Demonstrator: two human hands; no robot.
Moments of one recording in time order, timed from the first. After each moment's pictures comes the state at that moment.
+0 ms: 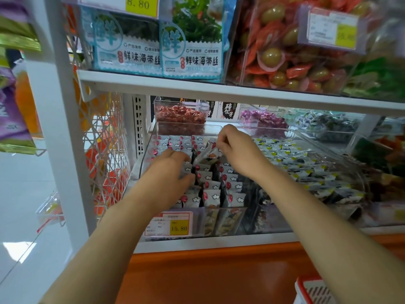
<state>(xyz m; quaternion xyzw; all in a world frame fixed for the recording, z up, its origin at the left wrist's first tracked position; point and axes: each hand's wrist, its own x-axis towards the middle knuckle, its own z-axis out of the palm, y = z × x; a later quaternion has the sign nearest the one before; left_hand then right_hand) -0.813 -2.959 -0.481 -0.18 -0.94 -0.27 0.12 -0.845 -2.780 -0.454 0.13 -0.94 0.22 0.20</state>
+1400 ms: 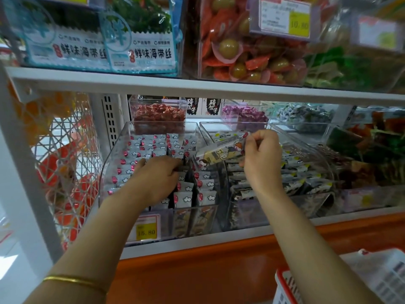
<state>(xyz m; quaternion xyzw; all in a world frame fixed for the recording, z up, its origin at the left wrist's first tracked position) -0.846 -2.920 -0.494 -0.21 -0.96 -0.20 0.05 -0.800 -2.731 -0.470 -0.04 -0.79 0.45 0.41</state>
